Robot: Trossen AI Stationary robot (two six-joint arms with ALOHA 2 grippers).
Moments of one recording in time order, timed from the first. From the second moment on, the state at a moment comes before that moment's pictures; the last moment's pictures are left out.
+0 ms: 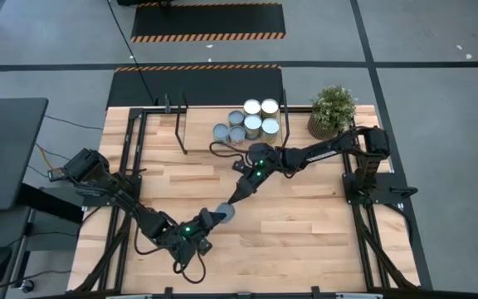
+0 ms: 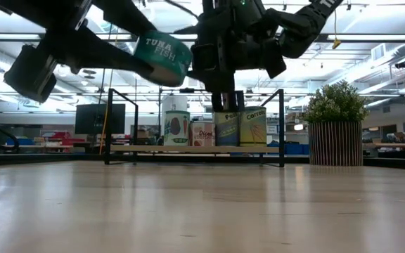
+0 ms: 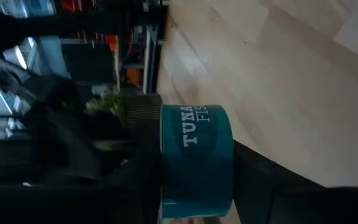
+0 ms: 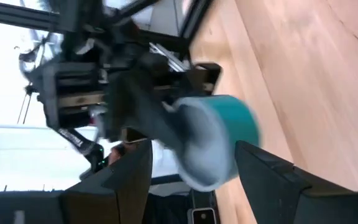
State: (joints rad) left arm -0.69 1.68 0.86 0.16 -1.04 0.91; right arm -0.07 1.84 1.04 0.45 -0.75 1.12
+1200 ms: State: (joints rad) left arm -0.22 1.38 0.44 0.37 -0.81 0.61; right arm 0.09 1.29 1.04 -0.08 -0.32 0.62
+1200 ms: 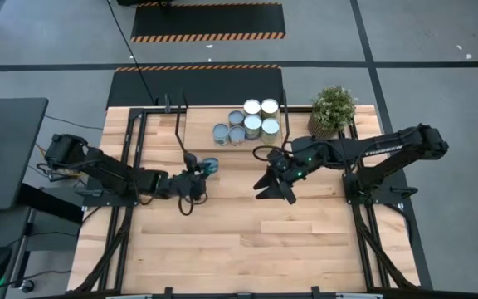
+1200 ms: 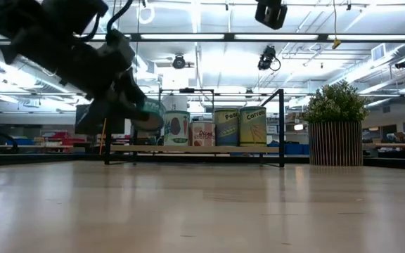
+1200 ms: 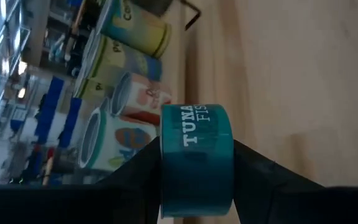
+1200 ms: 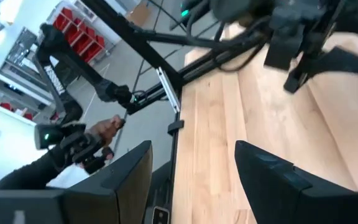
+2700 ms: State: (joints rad) left arm 0.02 1.68 0.52 0.47 -1.11 0.65; right arm 0.18 1.28 1.04 -0.16 -0.15 0.61
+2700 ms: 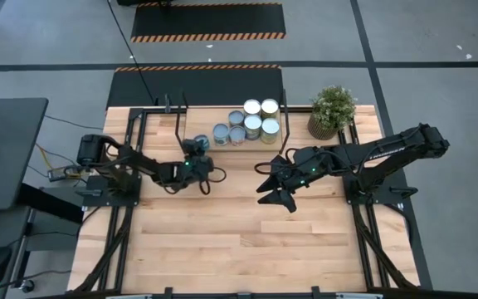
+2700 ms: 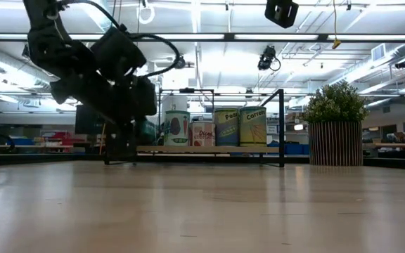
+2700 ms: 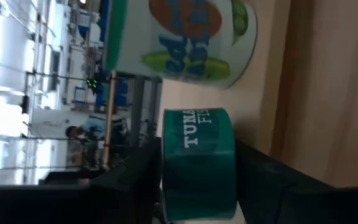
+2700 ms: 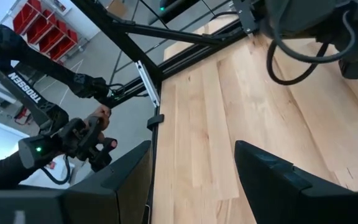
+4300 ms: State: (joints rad) left arm 0.04 1.63 0.52 0.37 -0.96 0.32; right arm 0.18 1.28 1.04 -0.16 -0.15 0.59
